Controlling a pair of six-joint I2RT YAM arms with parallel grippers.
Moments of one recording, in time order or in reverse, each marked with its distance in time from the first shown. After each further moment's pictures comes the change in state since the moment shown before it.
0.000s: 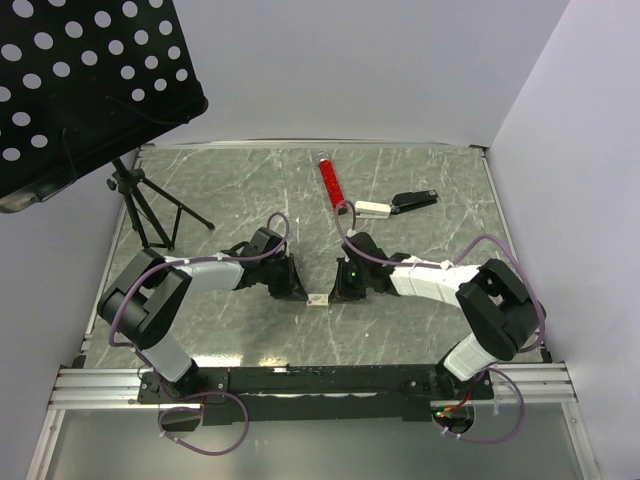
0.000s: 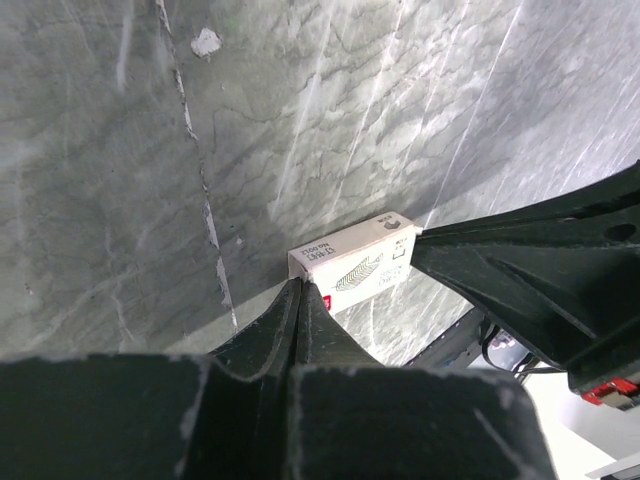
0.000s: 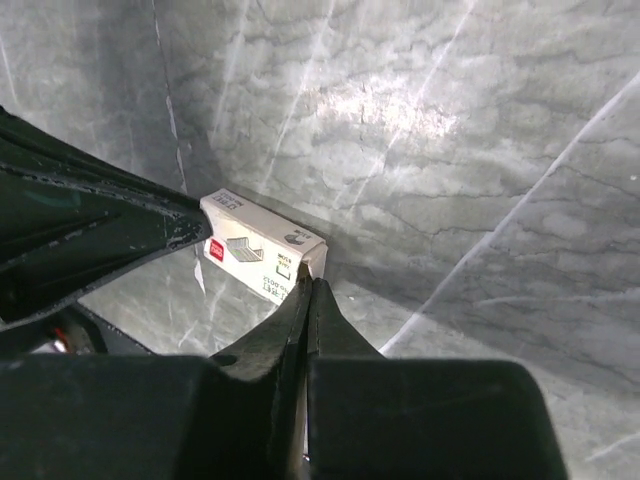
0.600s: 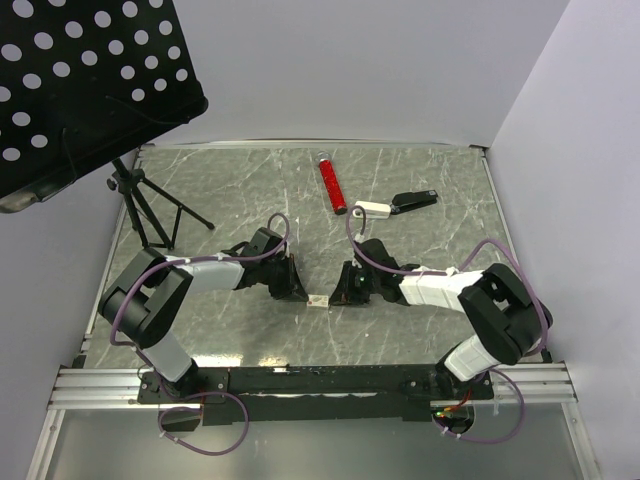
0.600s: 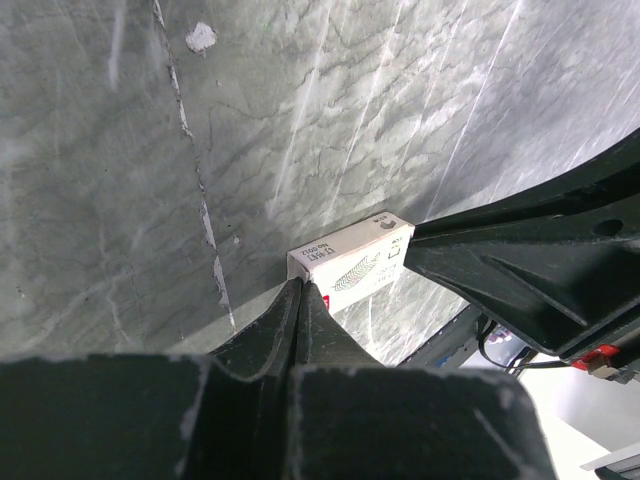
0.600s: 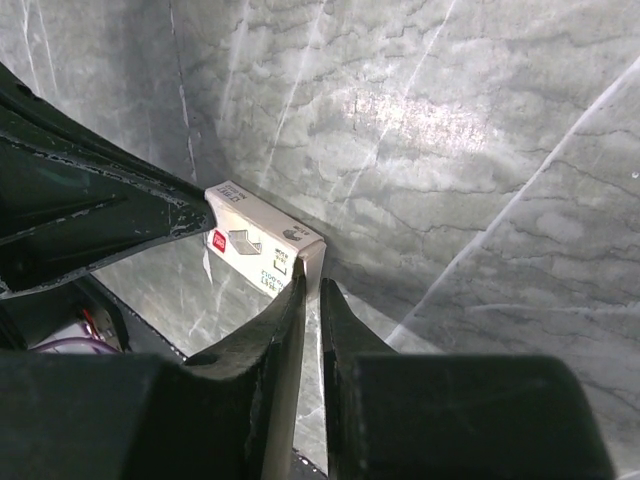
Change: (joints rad) left arm 0.003 0.006 0.000 0.002 0.015 0.000; right arm -0.049 -0.036 -0.135 0.196 -0.087 0.021
